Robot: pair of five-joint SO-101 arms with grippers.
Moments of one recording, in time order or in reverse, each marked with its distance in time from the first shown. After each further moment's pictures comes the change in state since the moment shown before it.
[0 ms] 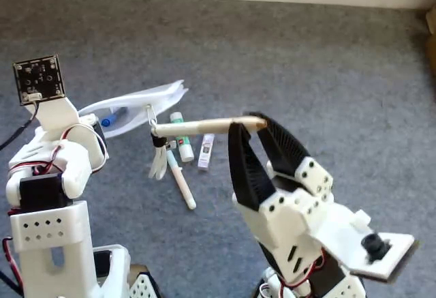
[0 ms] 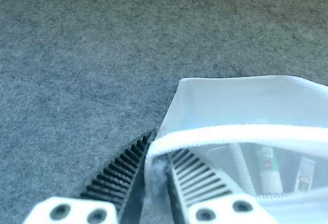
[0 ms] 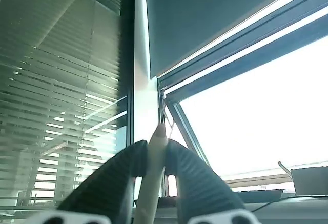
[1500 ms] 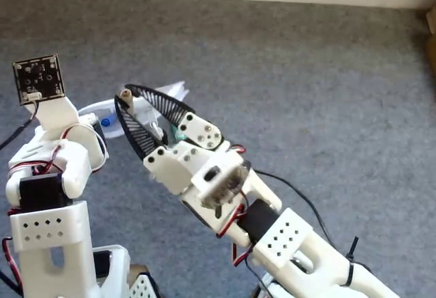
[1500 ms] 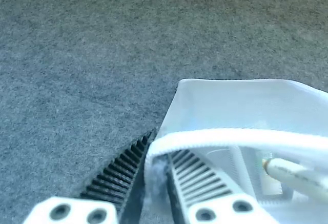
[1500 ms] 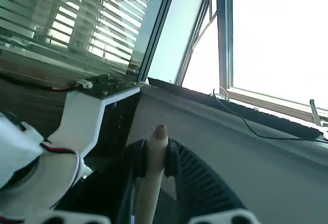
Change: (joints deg) left arm 0.0 0.0 0.0 -0.4 0.0; right arm -12.0 42.5 -11.3 -5.3 26.3
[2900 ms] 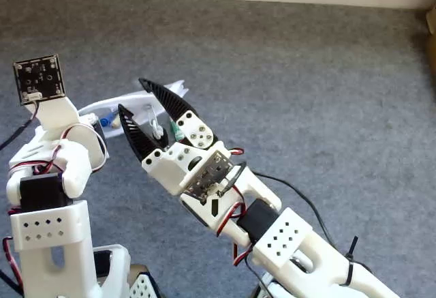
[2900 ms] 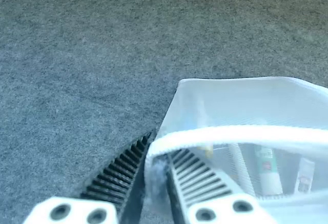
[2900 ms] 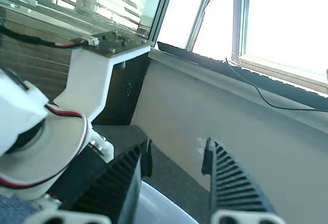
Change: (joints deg) left arm 0.0 0.0 0.0 0.0 0.0; right arm -0.1 0.0 0.0 6.8 0.5
